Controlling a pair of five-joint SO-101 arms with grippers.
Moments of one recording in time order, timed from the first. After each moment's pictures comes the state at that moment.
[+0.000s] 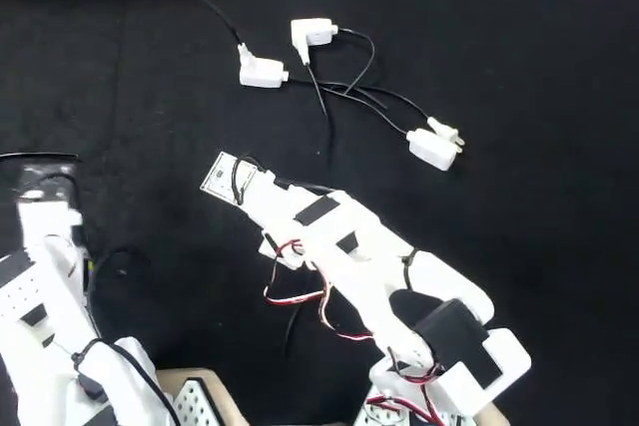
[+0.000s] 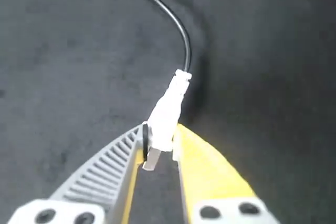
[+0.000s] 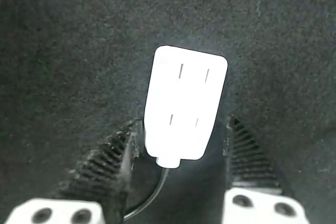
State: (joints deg) left arm -45.1 -42.8 64.7 56.2 -34.1; right arm -35.6 -4.5 48.6 35.2 28.6
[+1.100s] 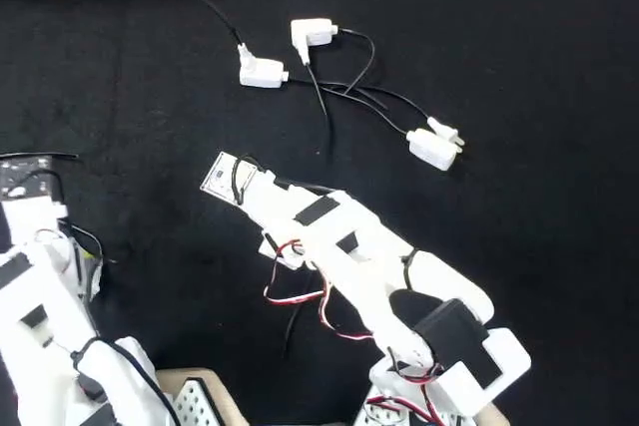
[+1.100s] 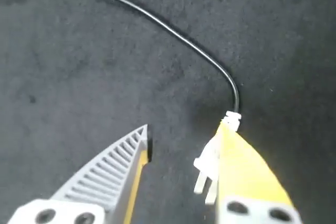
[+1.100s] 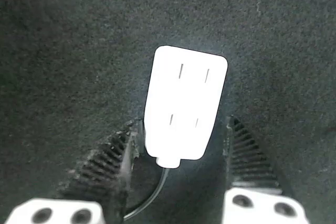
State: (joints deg) left arm -45.7 -42.0 65.6 48.2 -31.1; right arm -35.6 -4.5 48.6 35.2 28.6
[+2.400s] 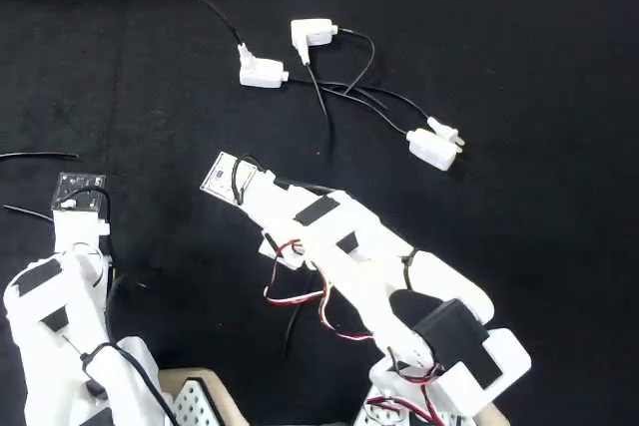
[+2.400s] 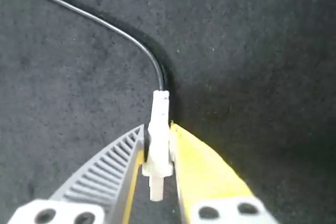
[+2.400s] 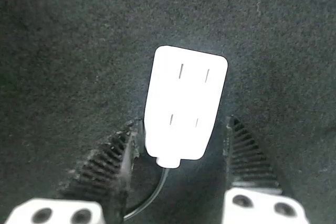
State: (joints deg) left arm -39.5 -42.1 74.9 45.6 -36.9; right arm -35.6 -4.5 48.6 35.2 28.6
